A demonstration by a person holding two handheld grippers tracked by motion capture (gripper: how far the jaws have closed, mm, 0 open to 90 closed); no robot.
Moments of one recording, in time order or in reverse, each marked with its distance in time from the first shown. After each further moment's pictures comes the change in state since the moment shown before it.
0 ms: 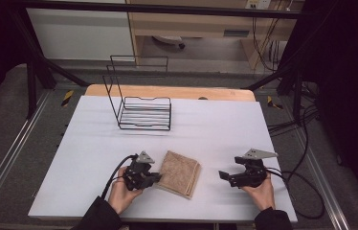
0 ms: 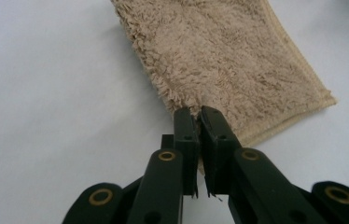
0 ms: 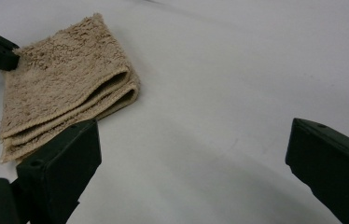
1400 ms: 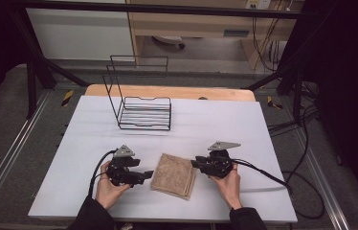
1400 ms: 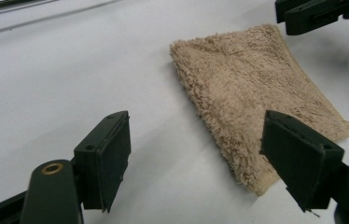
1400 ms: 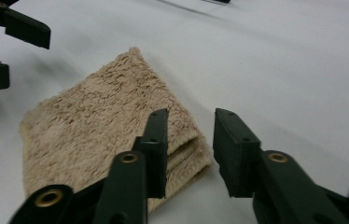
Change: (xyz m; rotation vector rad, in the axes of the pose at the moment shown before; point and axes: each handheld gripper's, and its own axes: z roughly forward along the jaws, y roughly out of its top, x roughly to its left) left arm 0.039 -0.015 -0.025 -0.160 0.012 -0.071; right arm 0.055 0.041 0.073 0.048 0.050 0.018
